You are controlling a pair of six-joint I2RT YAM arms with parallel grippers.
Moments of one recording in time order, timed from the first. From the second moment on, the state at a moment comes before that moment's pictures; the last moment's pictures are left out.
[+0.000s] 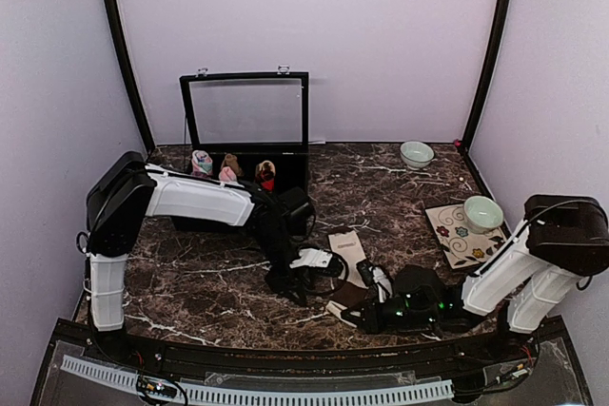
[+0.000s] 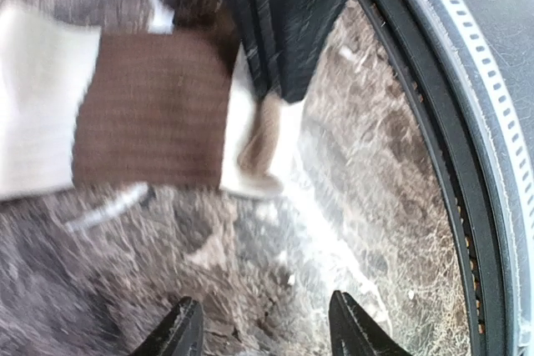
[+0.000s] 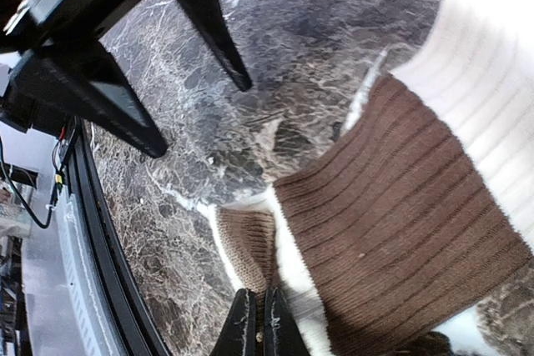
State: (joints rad) left arm -0.93 2.07 1.42 -0.75 0.61 0.87; right arm 1.19 1.61 0.25 0.76 -0.07 0.77
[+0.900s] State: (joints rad) left arm -1.12 2.04 1.41 -0.54 0.42 1.07; right arm 1.00 1.65 0.23 0.80 -0.39 0.94
